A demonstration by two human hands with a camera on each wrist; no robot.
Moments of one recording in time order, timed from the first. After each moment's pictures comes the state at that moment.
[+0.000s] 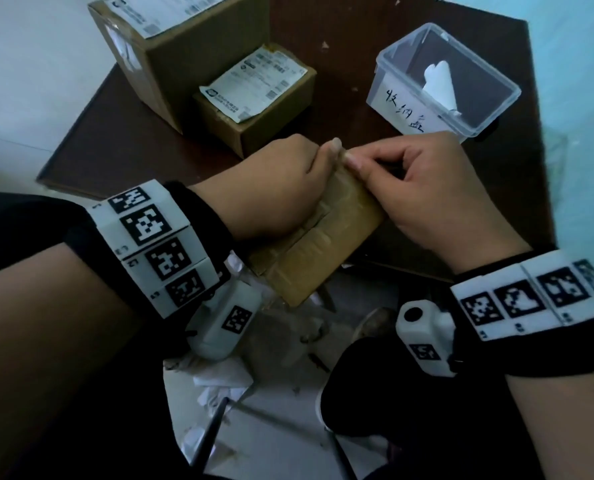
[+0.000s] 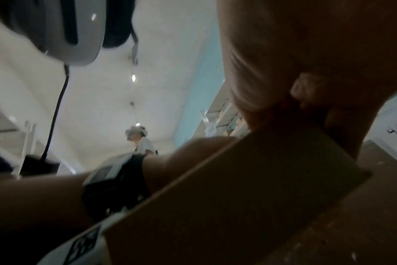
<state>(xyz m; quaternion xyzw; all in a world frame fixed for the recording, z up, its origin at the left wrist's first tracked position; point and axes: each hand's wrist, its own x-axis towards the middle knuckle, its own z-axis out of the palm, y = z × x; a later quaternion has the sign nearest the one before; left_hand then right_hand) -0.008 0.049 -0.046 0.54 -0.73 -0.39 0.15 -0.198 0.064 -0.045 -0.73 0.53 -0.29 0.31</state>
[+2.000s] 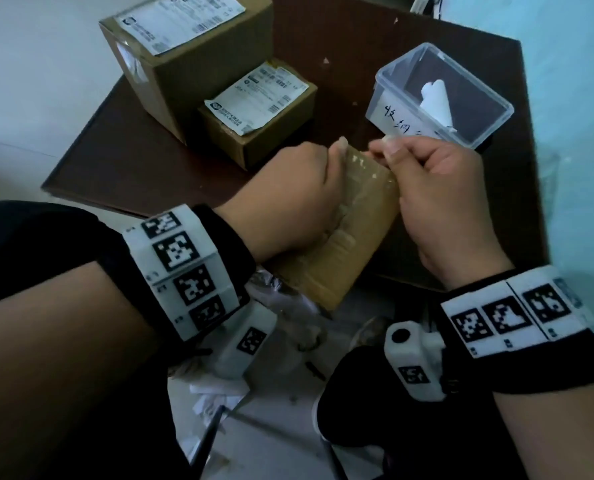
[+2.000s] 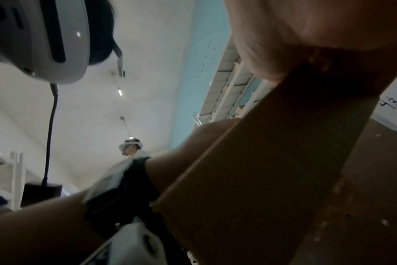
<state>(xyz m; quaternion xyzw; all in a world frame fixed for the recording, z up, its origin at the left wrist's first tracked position) -0.024 0.056 -0.043 0.56 -0.73 -0.33 0.21 -0.192 0.063 -0.045 -0.54 0.63 -0.40 0.37</state>
